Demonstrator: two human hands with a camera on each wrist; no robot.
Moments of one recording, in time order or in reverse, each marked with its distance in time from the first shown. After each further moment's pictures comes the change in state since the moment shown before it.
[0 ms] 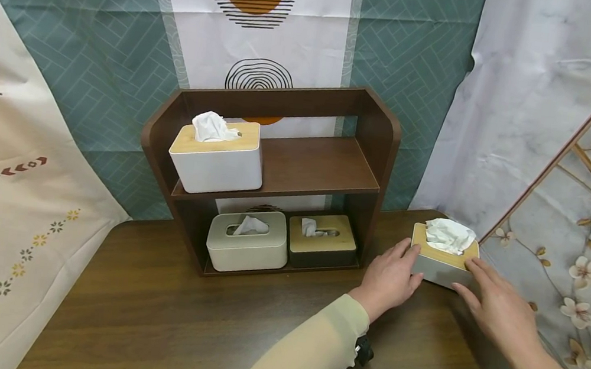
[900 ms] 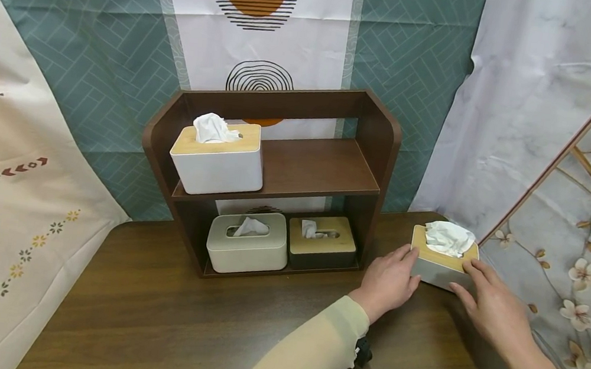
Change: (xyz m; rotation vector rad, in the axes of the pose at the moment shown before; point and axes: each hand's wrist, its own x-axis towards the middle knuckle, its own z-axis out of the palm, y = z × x) left_hand 0.001 0.000 0.004 0.063 -0.017 0.002; right_hand 0.002 -0.003 0.006 0.013 0.061 -0.032
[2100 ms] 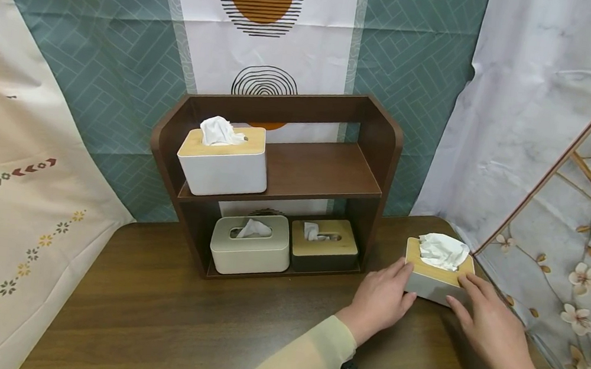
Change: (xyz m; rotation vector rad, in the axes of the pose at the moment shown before) left_hand -0.038 -0.009 0.002 -0.024 0.047 0.044; right_hand -0.022 -0.025 -0.003 0.019 0.006 0.025
